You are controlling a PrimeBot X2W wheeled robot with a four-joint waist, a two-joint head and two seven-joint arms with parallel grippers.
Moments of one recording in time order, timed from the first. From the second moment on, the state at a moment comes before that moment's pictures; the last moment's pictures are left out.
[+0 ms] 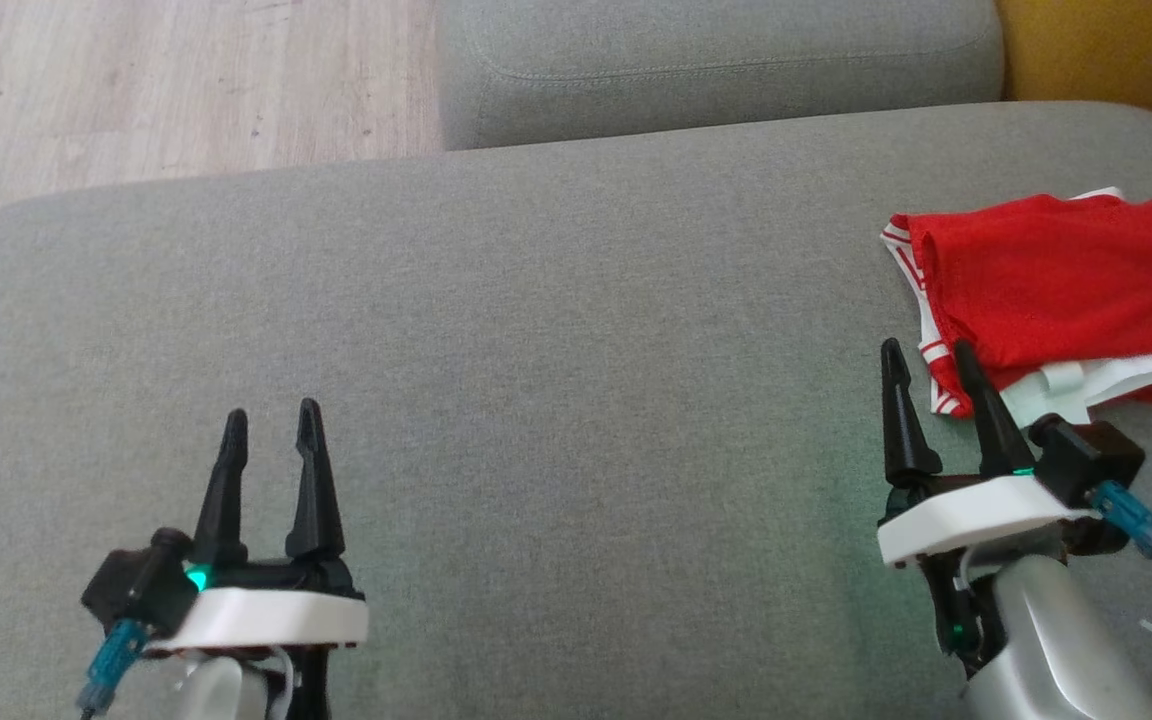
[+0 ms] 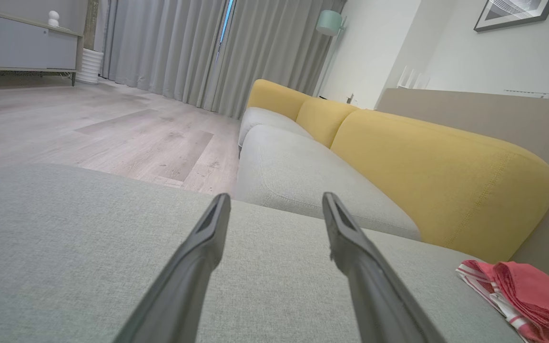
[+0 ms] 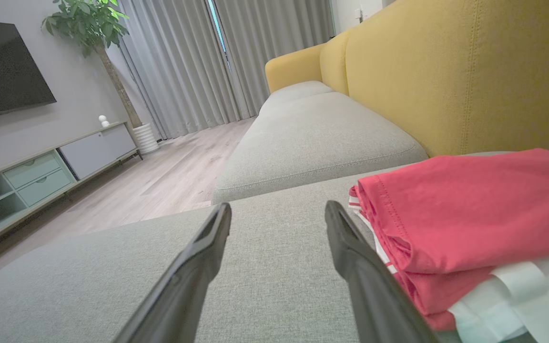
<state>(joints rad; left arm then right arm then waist) -0.08 0.04 -0.10 0.24 -0.40 -0.12 -0.26 -0.21 -0.05 0.08 0.44 0.29 0.13 -0.25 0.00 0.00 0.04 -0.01</state>
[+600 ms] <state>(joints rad) -0.02 0.04 -0.10 0.34 -0.44 -0.12 -0.25 -0.13 -0.05 0.09 0.52 0.32 0.13 -0.24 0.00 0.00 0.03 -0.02</state>
